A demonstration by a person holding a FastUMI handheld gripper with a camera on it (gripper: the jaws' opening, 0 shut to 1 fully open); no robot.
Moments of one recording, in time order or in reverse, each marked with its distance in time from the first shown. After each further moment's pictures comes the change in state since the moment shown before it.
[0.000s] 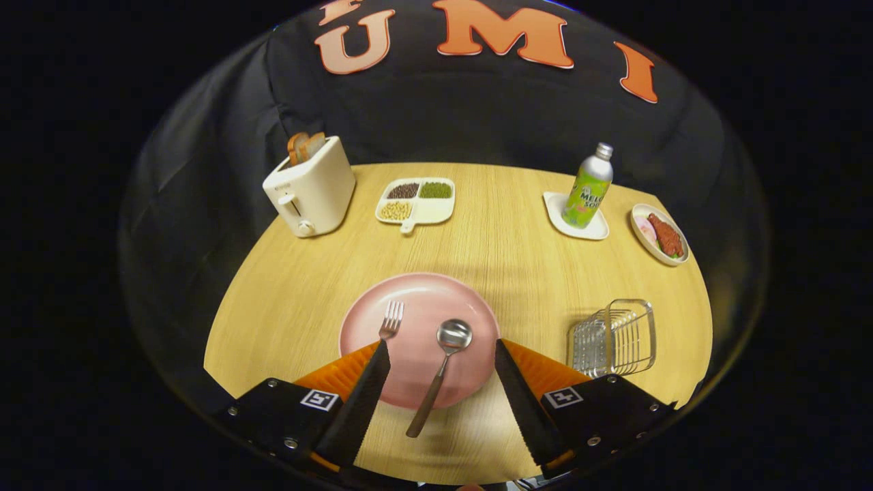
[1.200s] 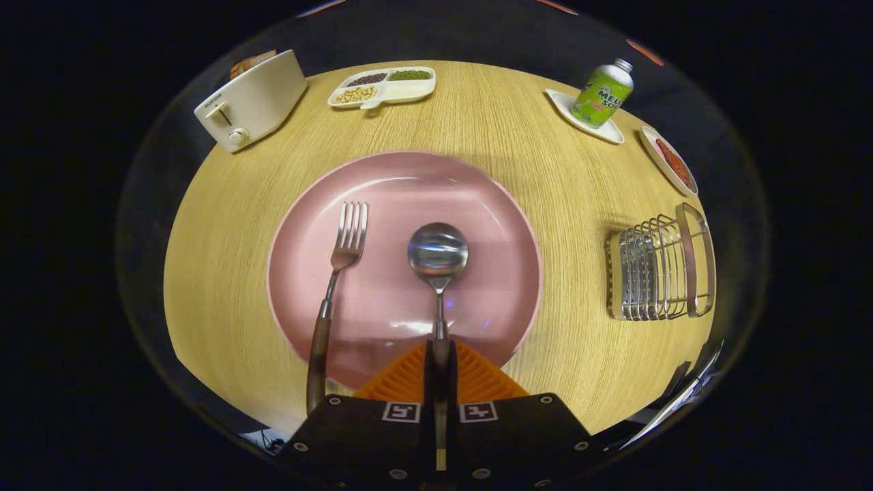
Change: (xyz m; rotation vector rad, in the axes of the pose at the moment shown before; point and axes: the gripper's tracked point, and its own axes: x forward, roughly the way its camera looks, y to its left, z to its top) arm 0.052 0.003 -0.080 0.044 0.353 -0.122
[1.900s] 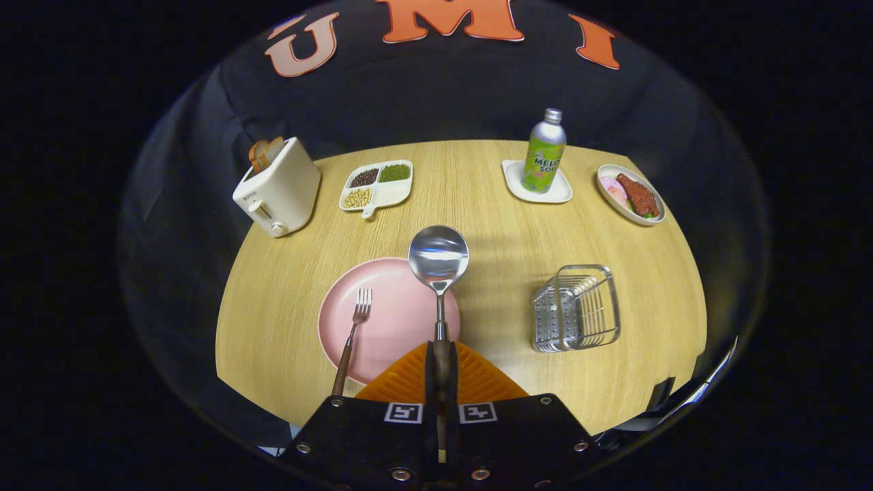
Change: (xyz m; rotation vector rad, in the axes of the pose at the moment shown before) arm -0.122 -0.079 0.055 0.070 -0.296 0.091
